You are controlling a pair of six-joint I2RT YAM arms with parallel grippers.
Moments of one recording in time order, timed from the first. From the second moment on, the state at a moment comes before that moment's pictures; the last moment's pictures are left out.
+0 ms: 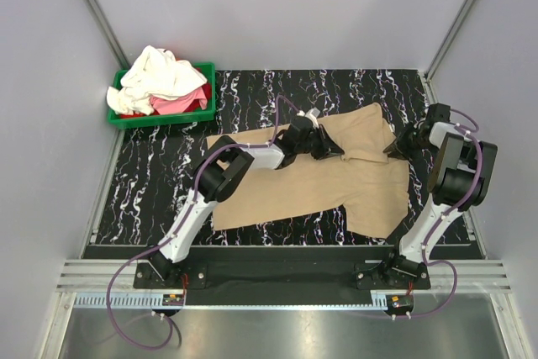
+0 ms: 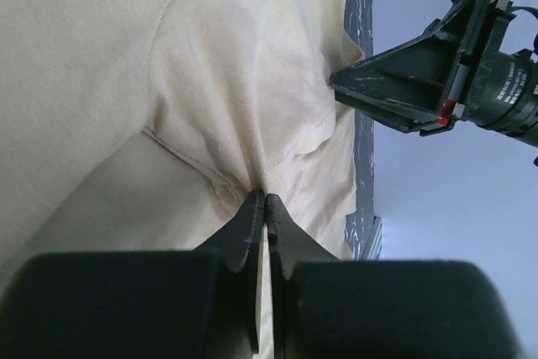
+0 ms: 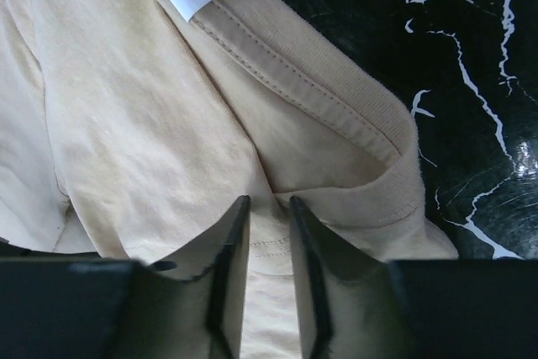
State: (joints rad) left arm -0.77 2.42 1.61 0.42 0.37 -1.11; right arm -0.34 1.93 1.22 -0.44 -0.39 0.39
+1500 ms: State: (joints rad) left arm -0.73 2.29 1.58 0.17 0.42 -1.05; right arm -0.30 1.42 0.72 -0.17 -0.26 0.67
